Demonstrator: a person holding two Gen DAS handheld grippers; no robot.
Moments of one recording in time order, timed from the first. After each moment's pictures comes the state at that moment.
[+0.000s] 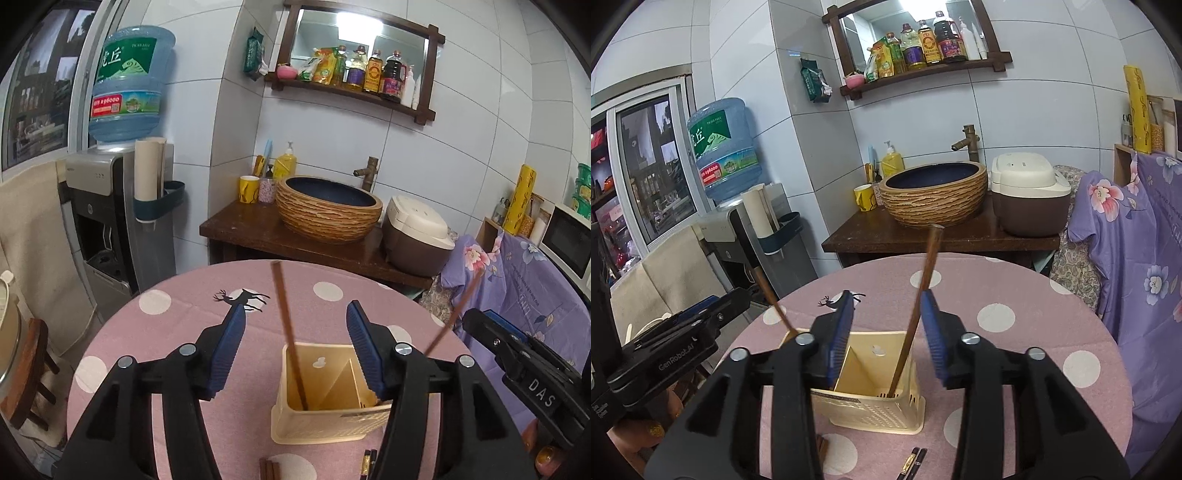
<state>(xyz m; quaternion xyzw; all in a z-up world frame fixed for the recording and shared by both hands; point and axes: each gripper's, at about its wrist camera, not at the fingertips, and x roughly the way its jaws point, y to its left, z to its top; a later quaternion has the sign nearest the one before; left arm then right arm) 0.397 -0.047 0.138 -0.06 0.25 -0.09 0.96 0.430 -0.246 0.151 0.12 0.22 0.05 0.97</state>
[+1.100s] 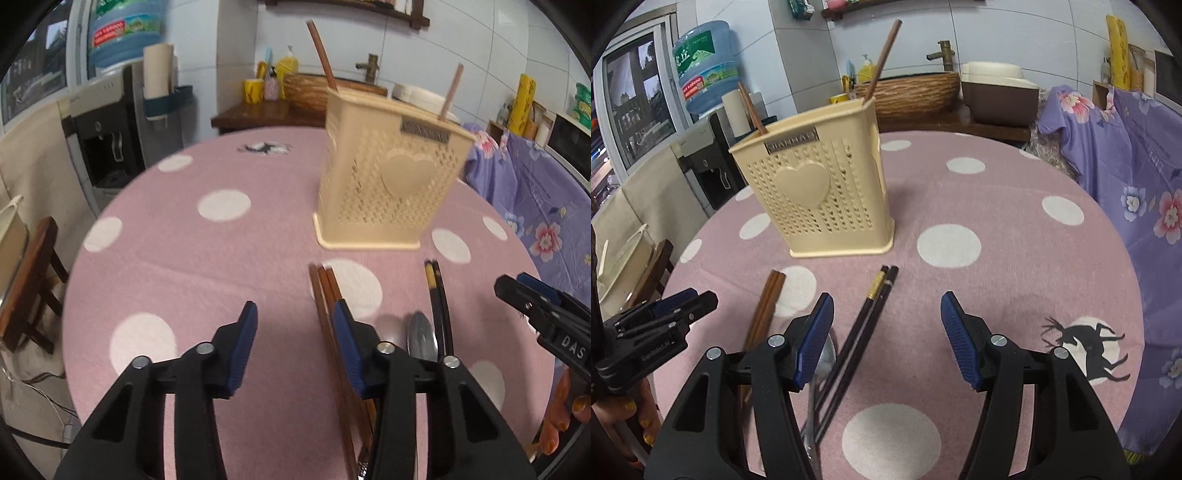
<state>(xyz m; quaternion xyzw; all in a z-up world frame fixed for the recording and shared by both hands) 0.308 -0.013 -0.007 0.01 0.40 -0.10 0.91 0.332 -0.233 0.003 0.09 0.36 0.02 0.93</state>
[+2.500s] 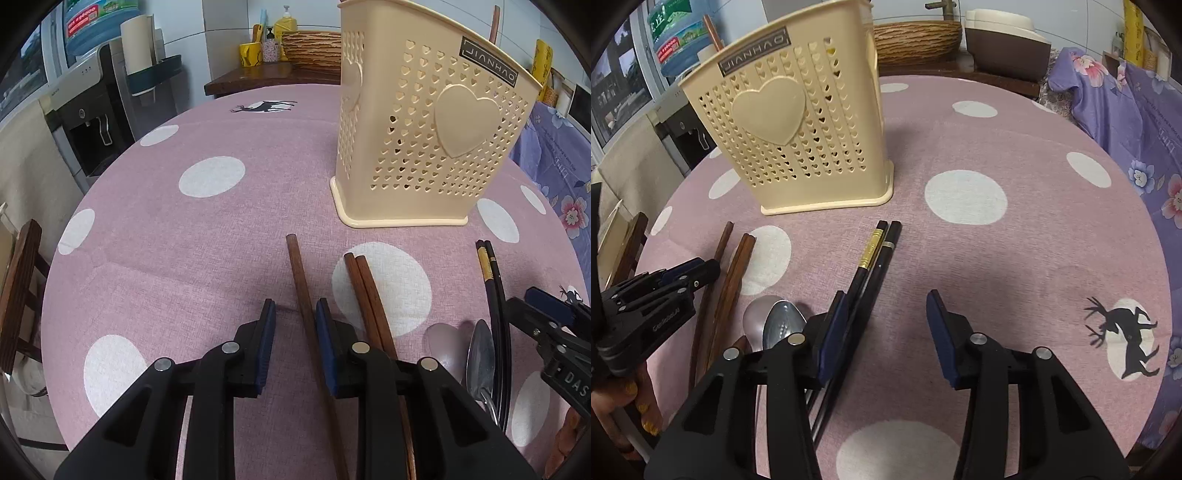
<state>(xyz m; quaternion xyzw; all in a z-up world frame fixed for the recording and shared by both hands) 0.359 -0.021 -0.046 0.05 0.45 -0.08 0.89 0.378 -0.217 -0.042 0.08 0.45 0.01 0.89</state>
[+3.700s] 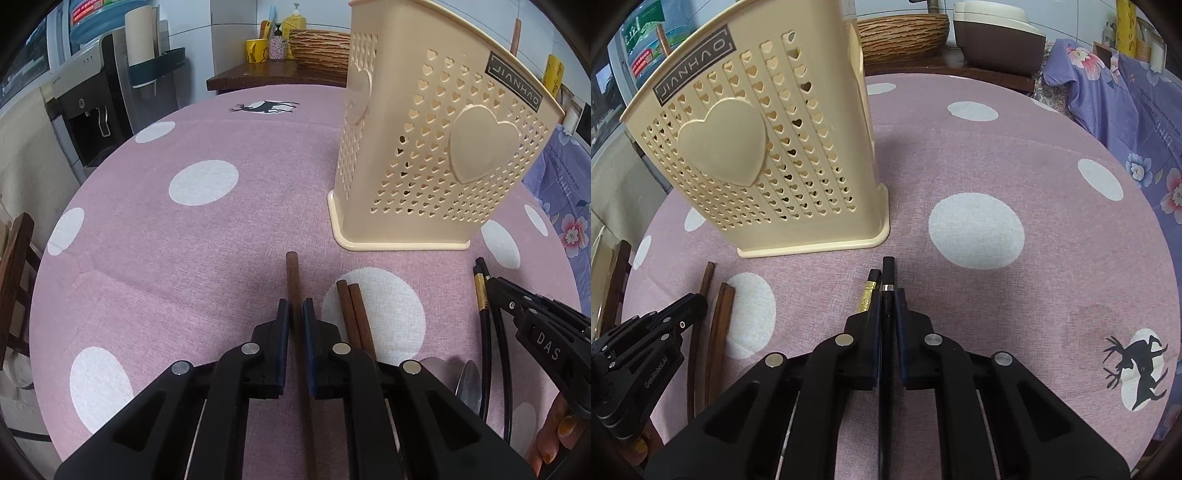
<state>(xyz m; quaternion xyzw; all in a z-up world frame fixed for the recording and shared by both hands) 0.377 -0.028 -0.045 0.01 0.46 -0.07 0.88 0.425 -0.218 -0.043 0.11 0.45 -0.02 0.89</state>
